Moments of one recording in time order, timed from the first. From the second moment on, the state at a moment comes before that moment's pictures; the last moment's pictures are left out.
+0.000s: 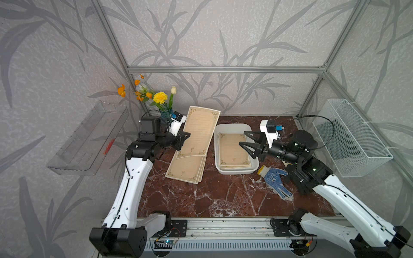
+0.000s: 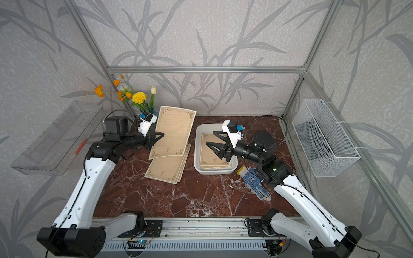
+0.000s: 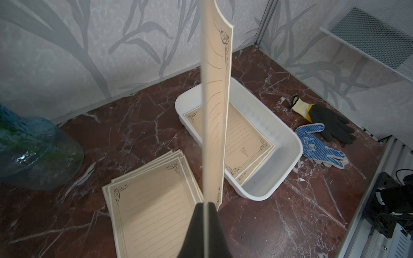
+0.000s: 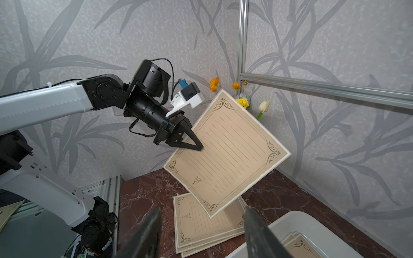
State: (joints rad) left arm -0.01 1.21 1.31 -0.82 0.59 0.28; right arm 0.61 0.99 1.07 -0.07 -0.52 0.06
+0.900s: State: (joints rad) left arm 0.12 1.71 1.56 -1.30 0.81 0.46; right arm 0.69 1.00 1.06 -0.13 -0.47 -0.07
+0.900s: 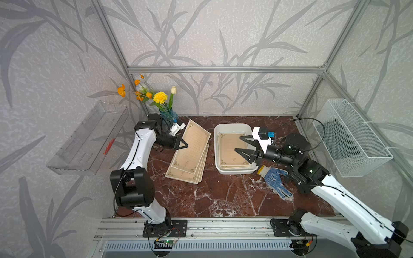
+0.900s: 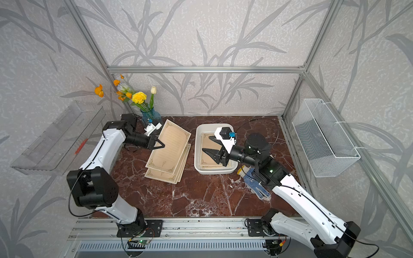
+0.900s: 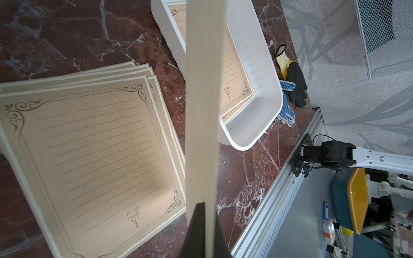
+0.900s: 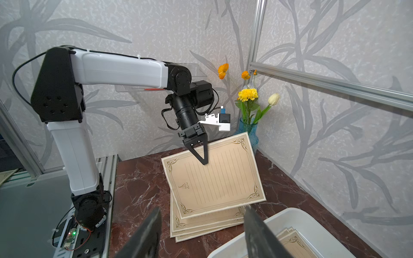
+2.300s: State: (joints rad) left arm 0.13 2.06 1.68 -1.45 0.86 0.46; right arm 0.74 1.00 1.06 -0.17 -0.44 -0.10
